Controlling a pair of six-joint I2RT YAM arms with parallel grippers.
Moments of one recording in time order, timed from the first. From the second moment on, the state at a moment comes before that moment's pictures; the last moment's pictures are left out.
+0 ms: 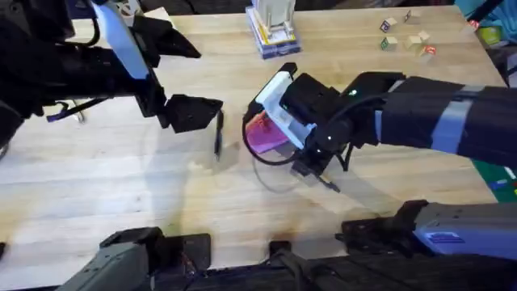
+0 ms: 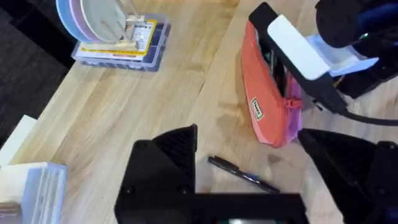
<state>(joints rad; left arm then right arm) 0.05 1.15 1.02 -0.82 0.87 0.99 0.71 1.47 0.84 -0.87 0.02 -0.11</state>
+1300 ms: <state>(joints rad) 0.05 1.15 1.02 -0.82 0.87 0.99 0.71 1.26 1.01 -0.79 0.36 -1.16</state>
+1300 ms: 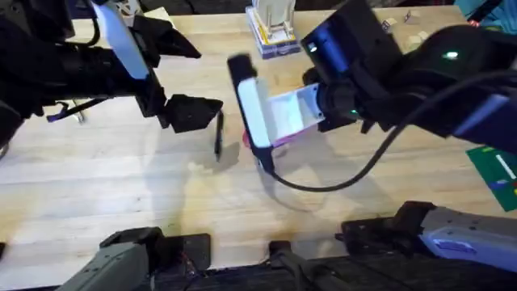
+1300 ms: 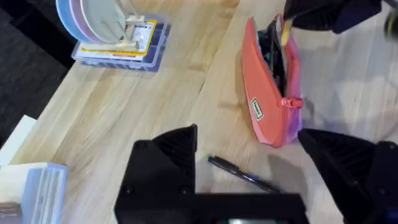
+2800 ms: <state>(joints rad) 0.05 1.15 1.02 -0.82 0.83 0.99 0.70 1.49 1.01 -0.65 0.08 -1.40</state>
